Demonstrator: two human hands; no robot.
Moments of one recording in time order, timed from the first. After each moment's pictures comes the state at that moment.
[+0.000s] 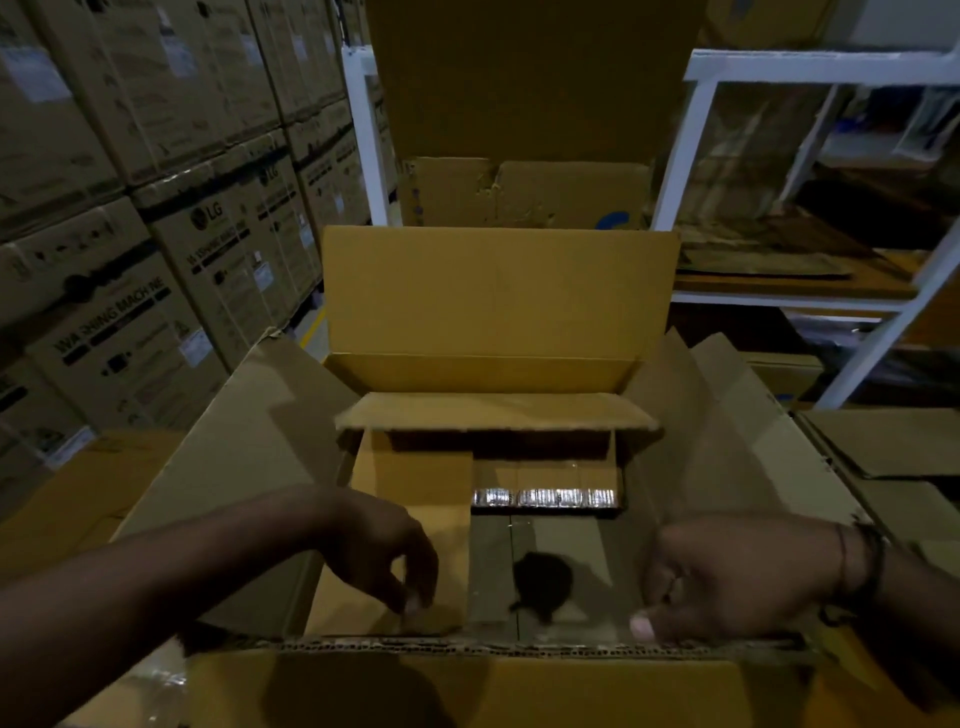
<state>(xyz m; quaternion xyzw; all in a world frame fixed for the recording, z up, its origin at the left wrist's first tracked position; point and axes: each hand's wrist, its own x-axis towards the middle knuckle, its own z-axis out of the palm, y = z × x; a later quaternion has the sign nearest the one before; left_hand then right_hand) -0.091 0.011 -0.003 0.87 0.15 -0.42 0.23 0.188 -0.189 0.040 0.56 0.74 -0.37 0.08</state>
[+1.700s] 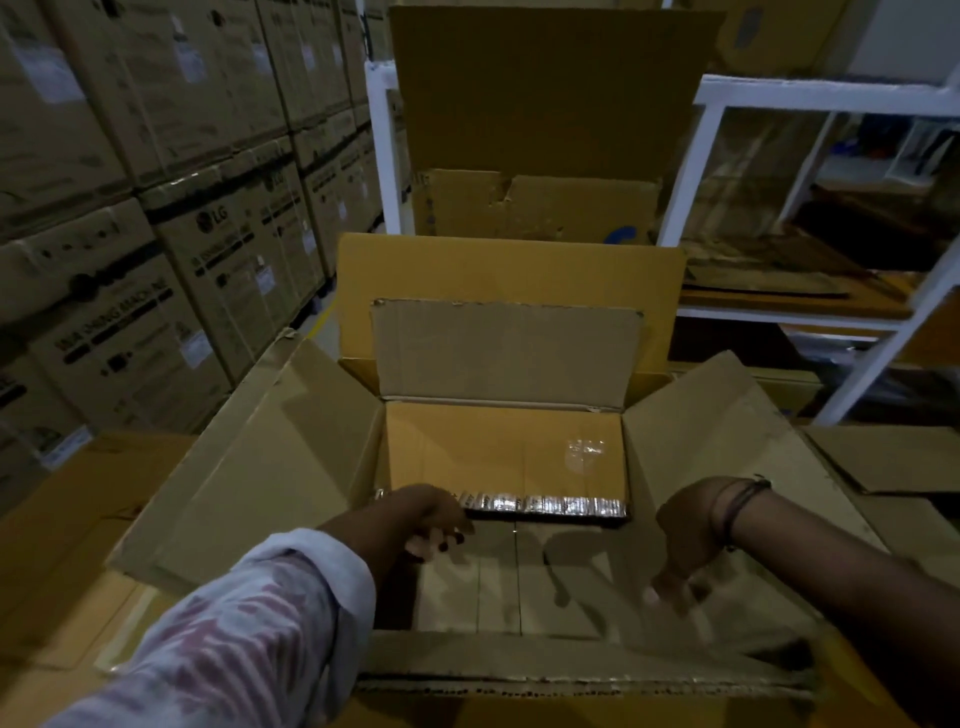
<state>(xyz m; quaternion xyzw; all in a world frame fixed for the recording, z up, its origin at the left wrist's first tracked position) -0.023 0.066 -0.120 0.66 0.53 -0.32 0.42 0.187 -0.133 0.019 0.70 0.52 -0.25 0.42</state>
